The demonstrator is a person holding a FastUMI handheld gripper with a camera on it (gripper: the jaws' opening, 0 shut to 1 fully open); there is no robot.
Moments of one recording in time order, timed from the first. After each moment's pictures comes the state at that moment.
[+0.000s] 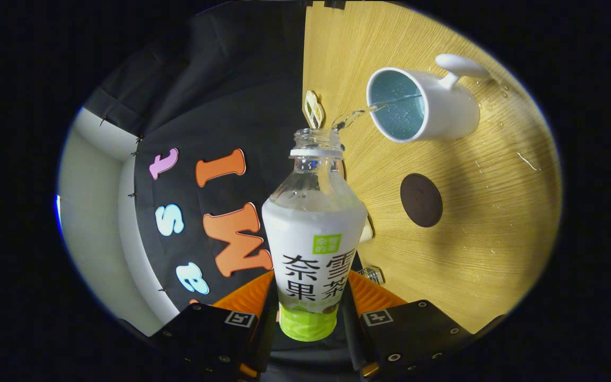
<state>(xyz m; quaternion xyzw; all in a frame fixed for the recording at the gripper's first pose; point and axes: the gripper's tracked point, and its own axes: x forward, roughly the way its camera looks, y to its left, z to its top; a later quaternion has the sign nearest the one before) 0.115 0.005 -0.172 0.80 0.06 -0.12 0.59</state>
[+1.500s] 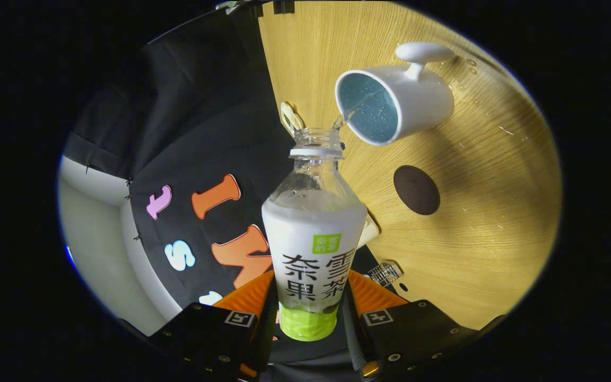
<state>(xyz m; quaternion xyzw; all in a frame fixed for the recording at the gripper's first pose) 0.116 -0.013 -0.170 0.86 0.04 -0.14 0.49</state>
